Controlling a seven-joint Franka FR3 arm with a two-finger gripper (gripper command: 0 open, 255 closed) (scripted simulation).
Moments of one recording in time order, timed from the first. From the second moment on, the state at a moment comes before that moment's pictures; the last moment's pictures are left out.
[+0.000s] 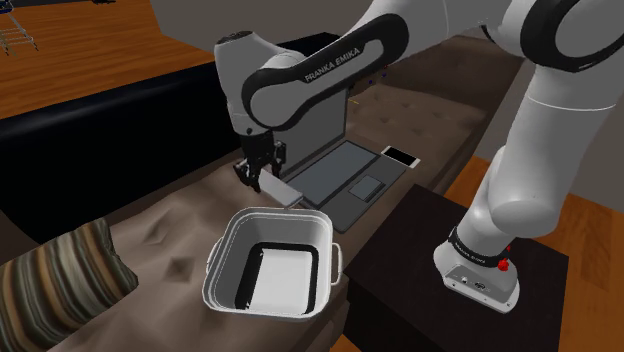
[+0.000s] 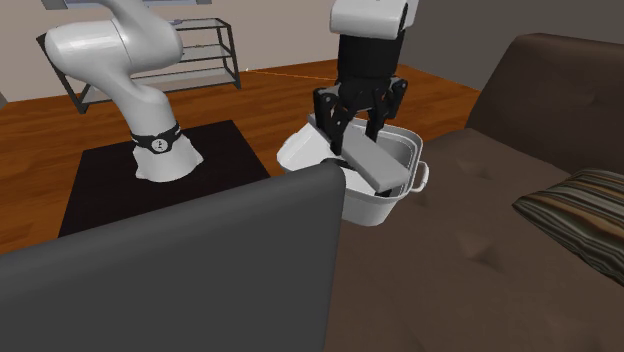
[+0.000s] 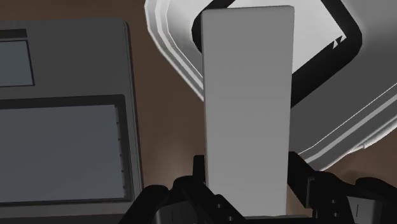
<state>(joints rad) 0.19 0.13 0.37 -1.95 -0.02 2.02 0.60</state>
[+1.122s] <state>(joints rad) 0.32 0.06 0.49 -2.13 0.02 2.13 0.84</state>
